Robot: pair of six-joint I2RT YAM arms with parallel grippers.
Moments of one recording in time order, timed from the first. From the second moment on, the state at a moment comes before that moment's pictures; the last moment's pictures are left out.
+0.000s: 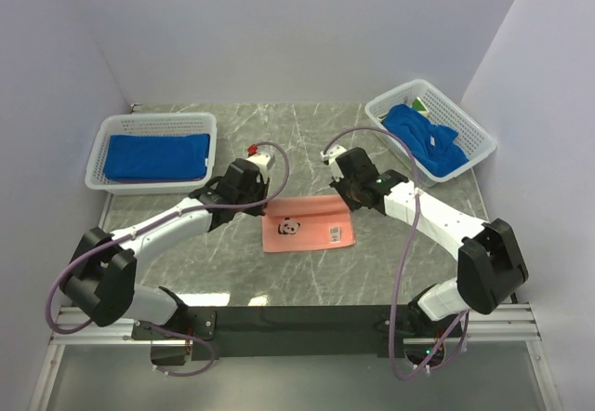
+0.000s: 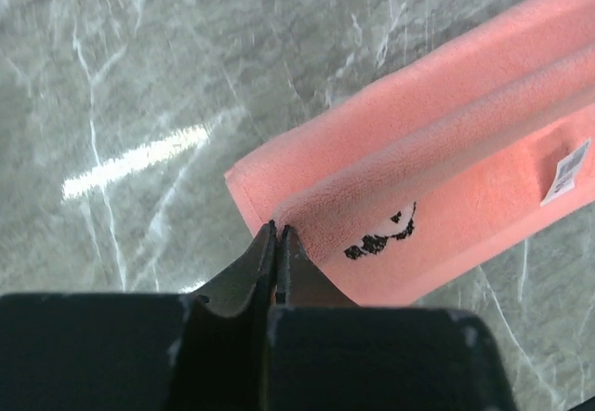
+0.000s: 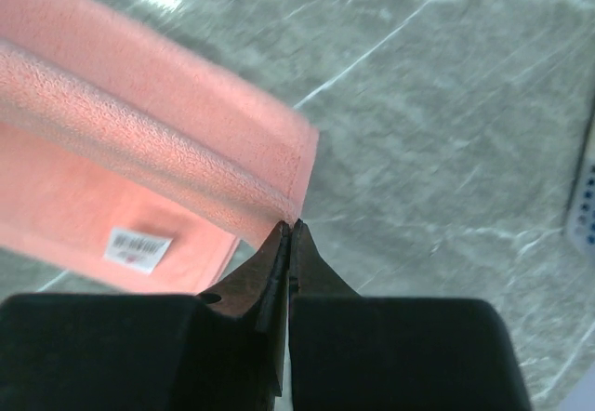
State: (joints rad) left arm -0.63 1.39 0.87 -0.22 -0.06 -0.27; right arm 0.58 1.45 1.03 -0.52 0.21 -0.16
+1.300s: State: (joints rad) left arm -0.75 1.33 0.72 -0.30 -0.15 -0.53; right arm 0.67 1.57 0.96 -0.65 0.17 -0.01
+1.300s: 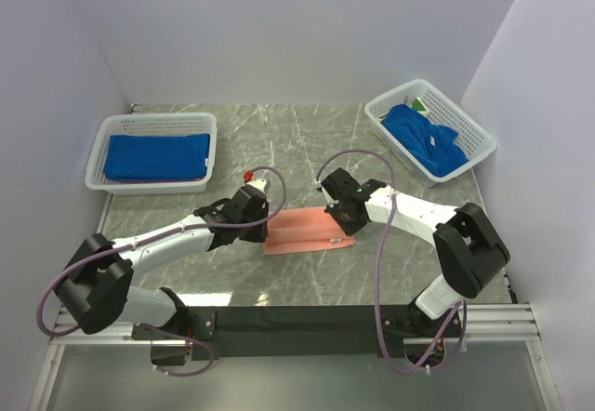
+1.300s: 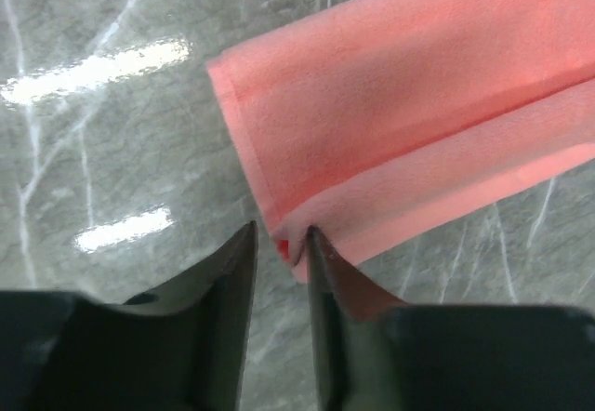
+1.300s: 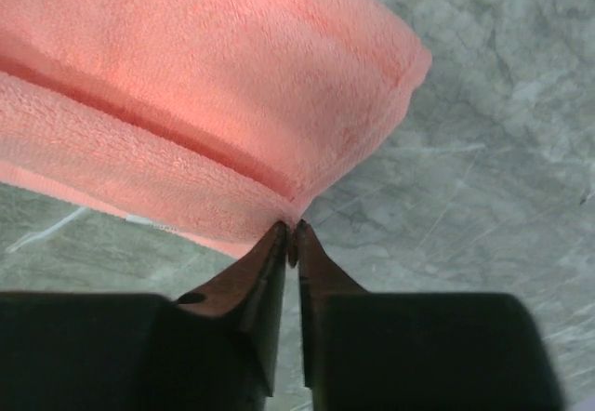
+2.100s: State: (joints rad) left arm -0.87 1.18 0.77 -0.32 -0.19 -0.81; right arm 0.67 1.18 0.70 -0.32 0.01 0.48
